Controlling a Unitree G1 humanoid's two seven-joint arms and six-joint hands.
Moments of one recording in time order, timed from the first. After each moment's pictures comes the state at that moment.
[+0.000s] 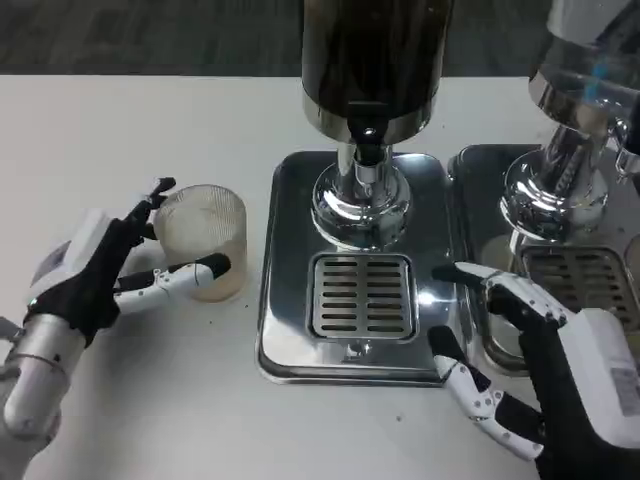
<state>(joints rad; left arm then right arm) -0.46 0.49 -0.14 1.09 0.43 -0.64 0.18 0.36 -0.24 0.17 -0.08 -0.72 -0.48 -0.44</state>
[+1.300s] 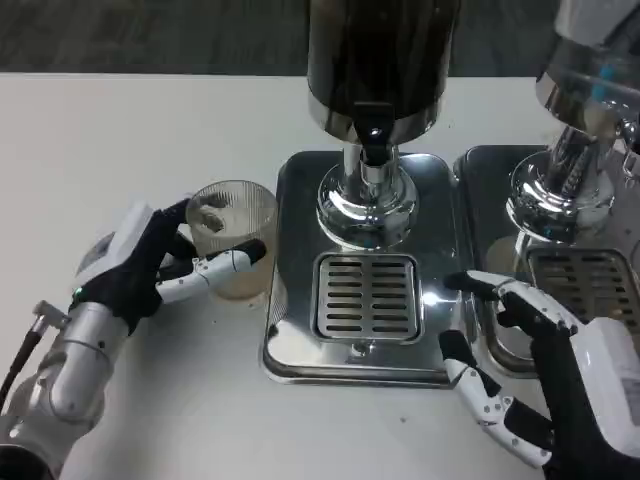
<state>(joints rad) -0.54 0.41 -0.21 1.19 0.44 -0.64 0.23 0.40 -0.23 0.16 -0.09 -0.70 -0.46 -0.44</state>
